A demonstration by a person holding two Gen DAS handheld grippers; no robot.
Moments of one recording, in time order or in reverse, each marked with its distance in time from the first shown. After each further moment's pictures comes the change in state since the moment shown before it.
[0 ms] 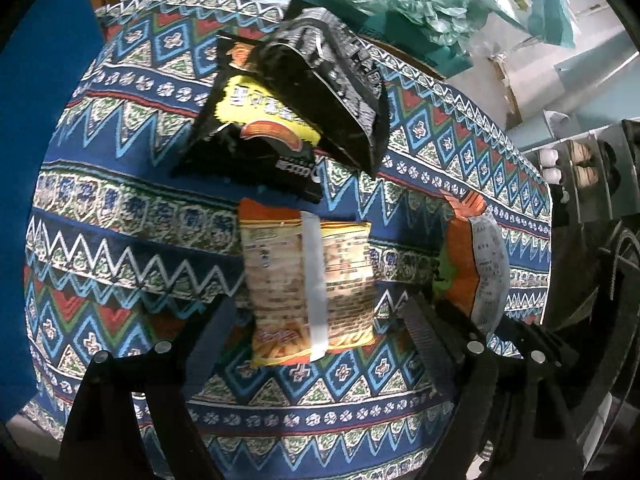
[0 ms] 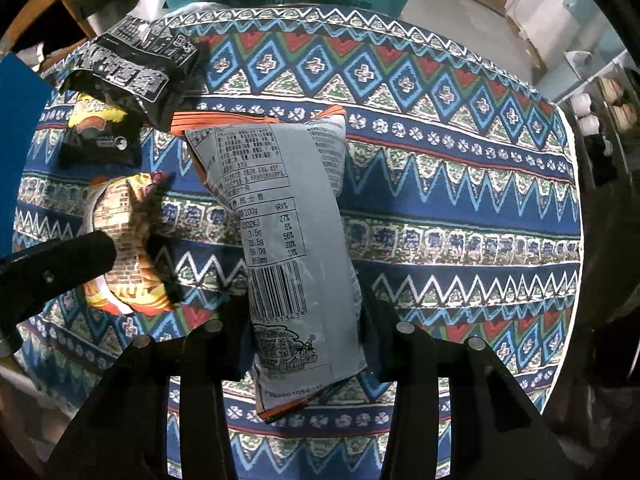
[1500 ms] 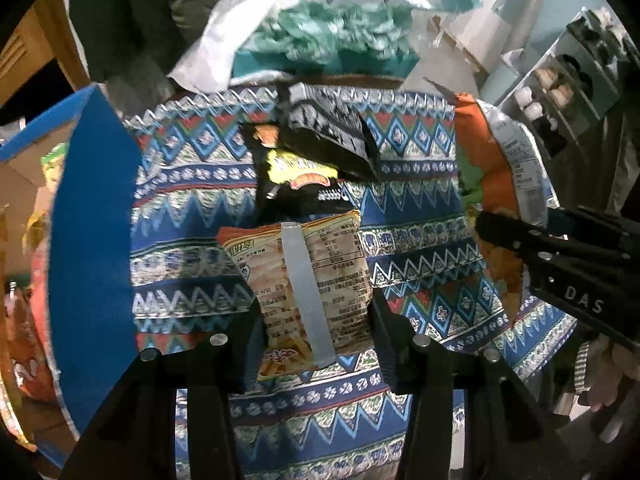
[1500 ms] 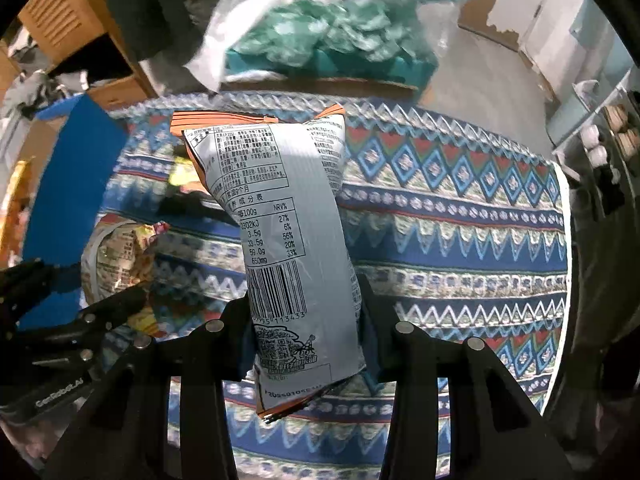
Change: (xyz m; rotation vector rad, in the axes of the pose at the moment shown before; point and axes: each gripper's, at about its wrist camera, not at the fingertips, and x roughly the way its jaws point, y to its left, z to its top) left arm -0.085 0.022 -0.024 0.366 -0.141 0.107; right arm -0.097 0.069 0.045 -0.032 -0.150 0.093
